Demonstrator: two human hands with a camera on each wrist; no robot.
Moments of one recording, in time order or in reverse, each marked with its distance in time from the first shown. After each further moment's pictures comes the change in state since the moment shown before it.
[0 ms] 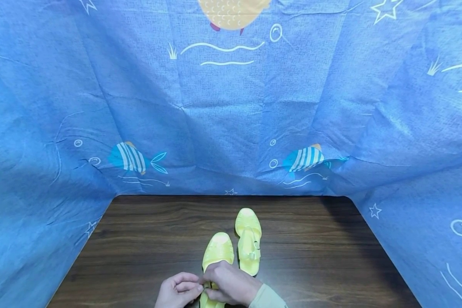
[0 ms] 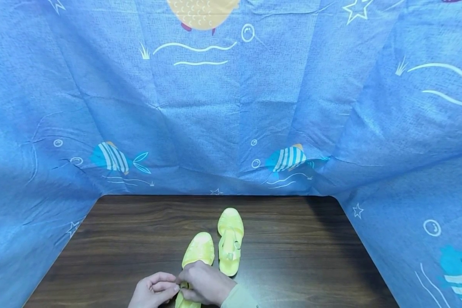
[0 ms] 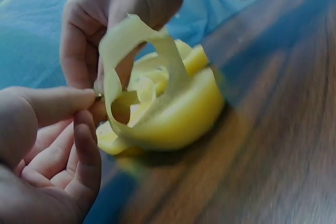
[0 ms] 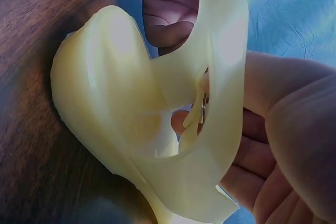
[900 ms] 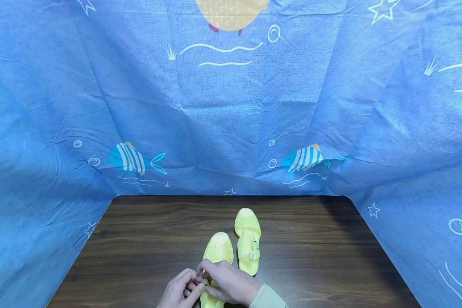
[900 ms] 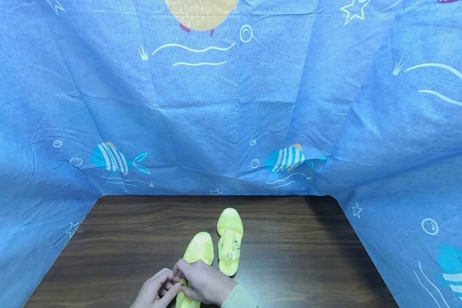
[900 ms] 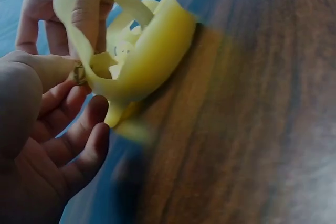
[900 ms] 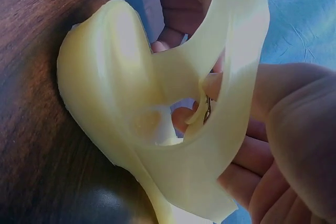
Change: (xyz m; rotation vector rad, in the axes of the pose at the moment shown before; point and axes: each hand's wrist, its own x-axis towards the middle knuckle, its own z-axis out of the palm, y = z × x) left_hand 0.013 -0.020 0.004 0.508 0.039 0.842; right_hand -0.002 0.002 0.005 0.081 0.077 0.028
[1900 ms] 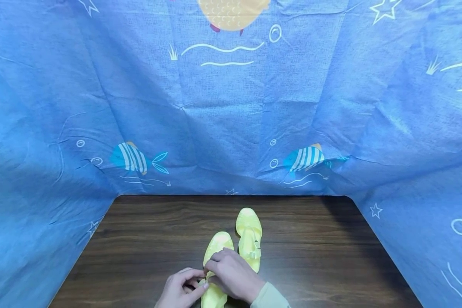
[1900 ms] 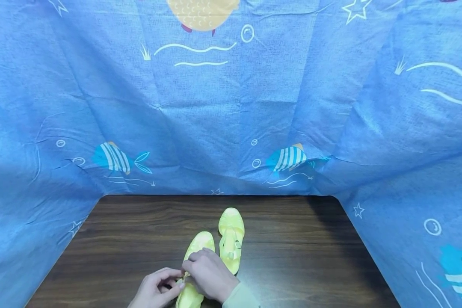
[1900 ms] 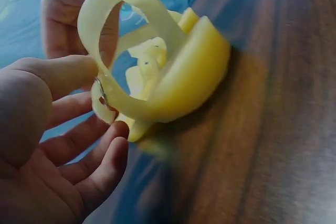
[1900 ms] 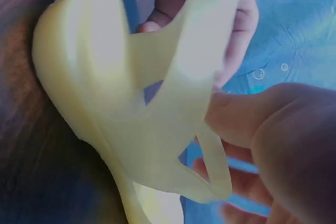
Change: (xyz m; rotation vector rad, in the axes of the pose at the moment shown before) left_hand 0.008 0.013 -0.008 -0.154 -0.071 -0.252; right_hand -0.002 -0.002 -0.006 -0.440 0.095 0.030
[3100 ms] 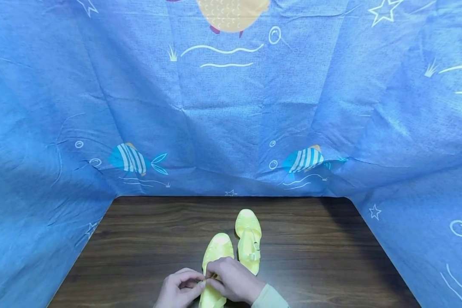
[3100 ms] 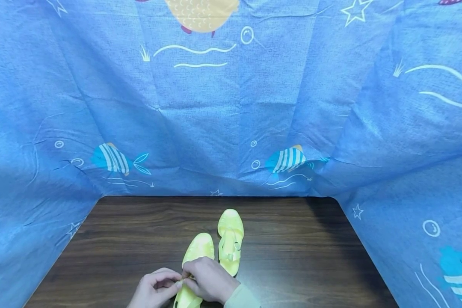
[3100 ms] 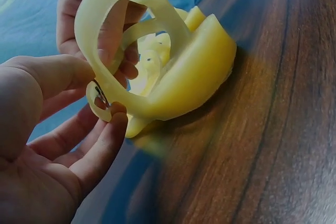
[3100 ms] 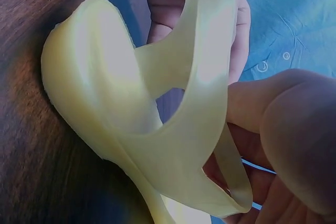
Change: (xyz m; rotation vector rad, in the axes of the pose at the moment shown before) left_hand 0.002 0.002 -0.002 -0.148 0.002 -0.094; right_hand -0.002 0.004 0.004 0.359 -0.057 0.071
